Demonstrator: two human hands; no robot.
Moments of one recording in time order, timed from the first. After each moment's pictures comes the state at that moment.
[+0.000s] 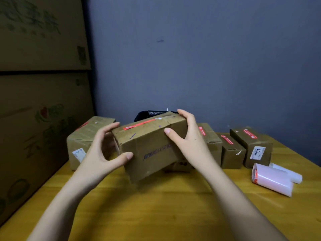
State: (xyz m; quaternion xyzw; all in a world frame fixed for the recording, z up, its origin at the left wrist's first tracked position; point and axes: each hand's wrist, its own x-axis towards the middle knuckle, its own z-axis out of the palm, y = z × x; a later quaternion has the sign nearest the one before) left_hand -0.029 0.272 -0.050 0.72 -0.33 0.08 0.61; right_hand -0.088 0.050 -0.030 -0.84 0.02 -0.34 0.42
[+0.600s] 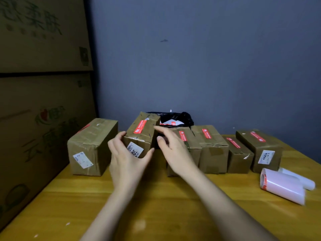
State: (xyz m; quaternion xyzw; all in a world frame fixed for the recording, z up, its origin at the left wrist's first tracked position) left_hand -0.001 0.192 -0.092 0.81 -0.11 0.33 0.48; right_hand -0.034 0.064 -0.063 -0.88 -0.03 -0.29 0.38
